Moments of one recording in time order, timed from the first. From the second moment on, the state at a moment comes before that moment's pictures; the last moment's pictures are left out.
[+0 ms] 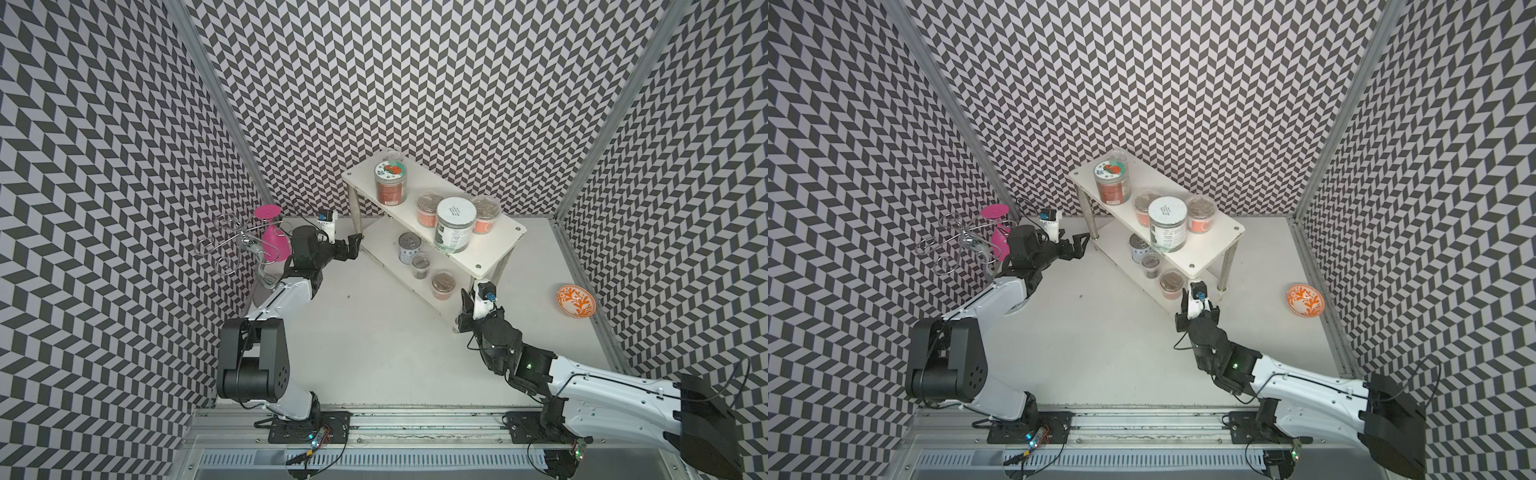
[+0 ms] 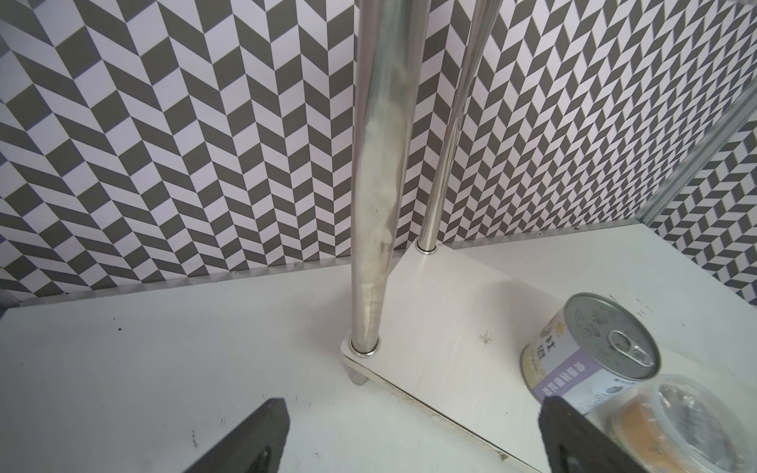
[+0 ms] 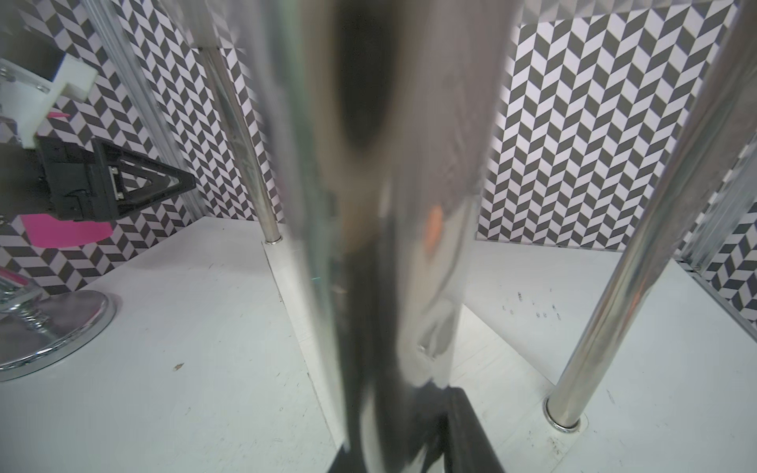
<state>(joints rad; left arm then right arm) -0.02 1.58 1.01 0.26 0.38 -0.01 1.04 1.01 0.49 0.34 0.85 0.16</state>
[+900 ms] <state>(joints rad) 0.01 1.93 1.35 0.27 0.69 0.15 0.78 0.85 0.37 0.40 0.71 0.06</state>
